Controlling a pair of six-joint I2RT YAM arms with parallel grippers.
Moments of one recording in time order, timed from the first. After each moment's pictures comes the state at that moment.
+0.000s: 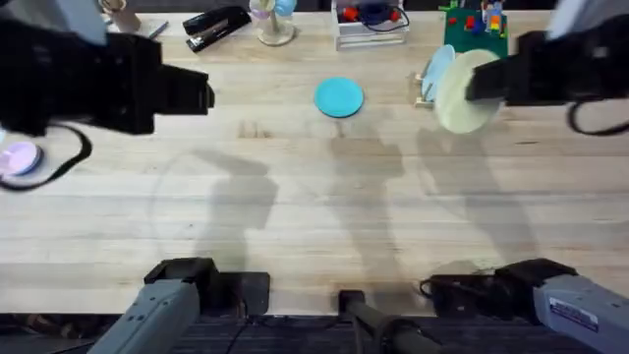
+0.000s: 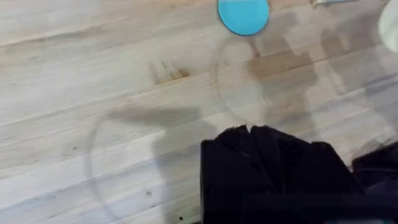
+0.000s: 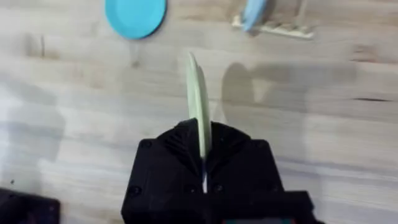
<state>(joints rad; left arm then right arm) 0.06 0.98 1.40 -1.38 0.36 0.15 0.21 1.16 1.29 -1.17 -0.07 0.17</state>
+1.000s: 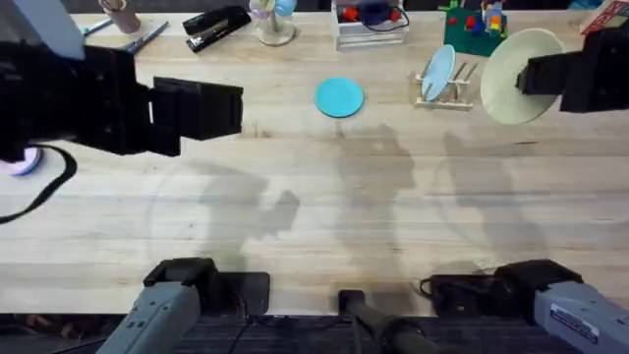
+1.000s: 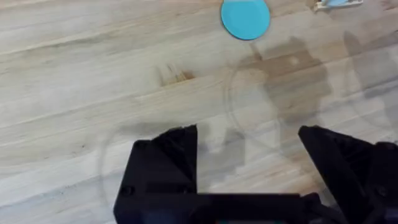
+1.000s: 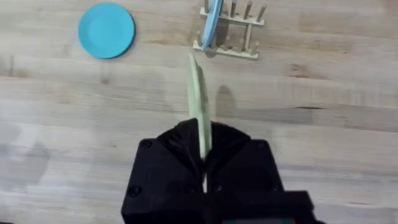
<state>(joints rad) 0.06 0.91 1.40 -1.40 0.34 0.15 0.14 1.00 1.29 -1.17 0.03 0.06</state>
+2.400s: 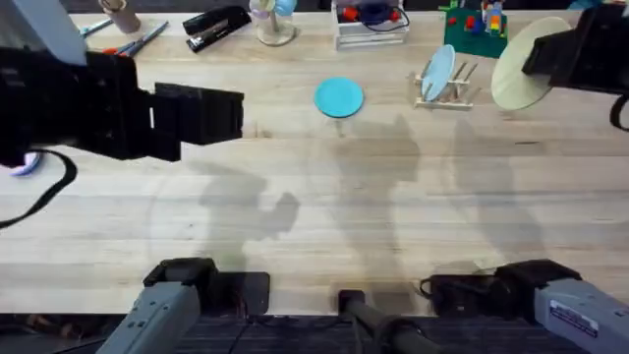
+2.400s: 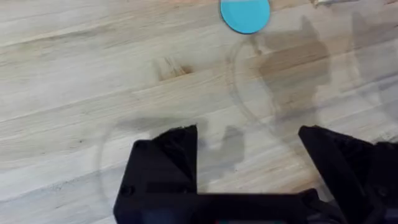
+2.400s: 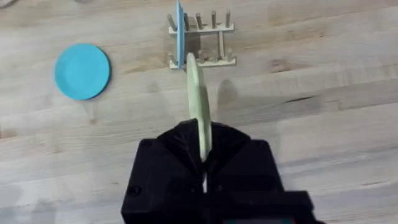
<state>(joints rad) 0.06 0.91 1.40 -1.42 0.34 0.15 0.14 1.07 1.29 -1.11 0.16 0.27</state>
